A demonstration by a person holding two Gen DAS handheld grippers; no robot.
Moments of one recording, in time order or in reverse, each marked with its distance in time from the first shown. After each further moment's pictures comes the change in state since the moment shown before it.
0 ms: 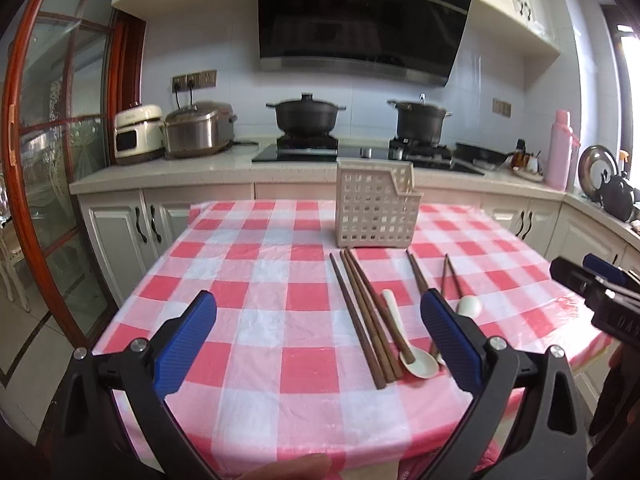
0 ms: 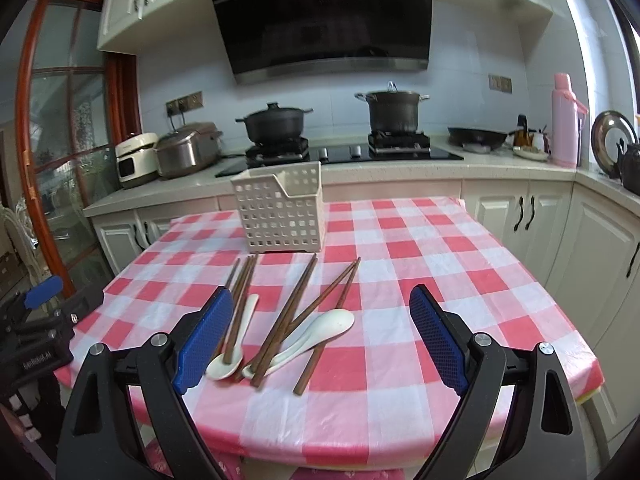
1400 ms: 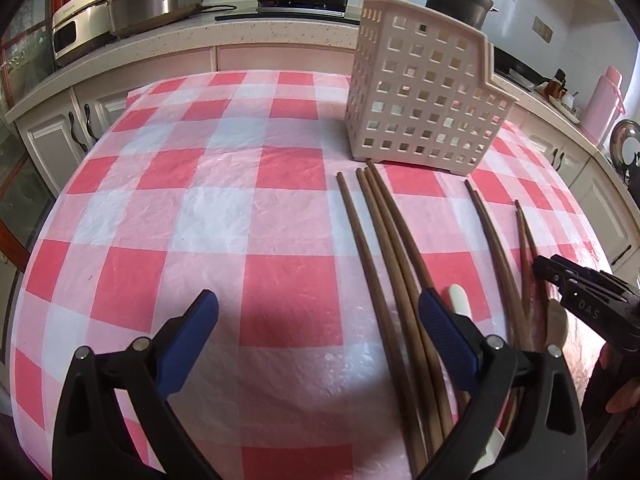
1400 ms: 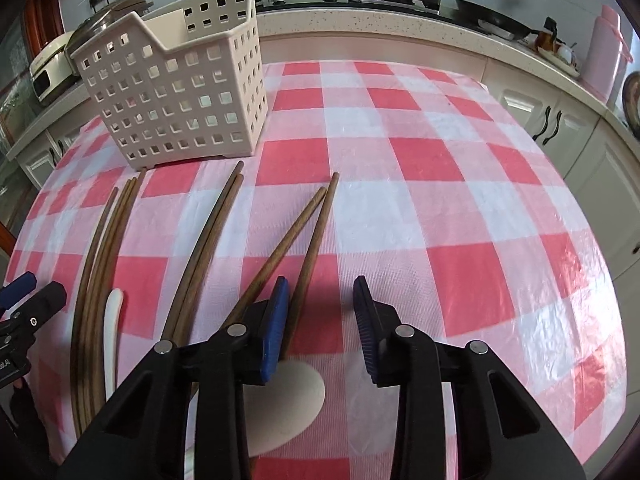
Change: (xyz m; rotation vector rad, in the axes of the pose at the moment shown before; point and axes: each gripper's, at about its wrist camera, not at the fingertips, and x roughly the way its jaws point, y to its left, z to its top) left arm 0.227 0.012 -0.006 -0.078 0.530 -0.067; right arm 0.227 -0.023 0.007 -0.019 0.505 -0.151
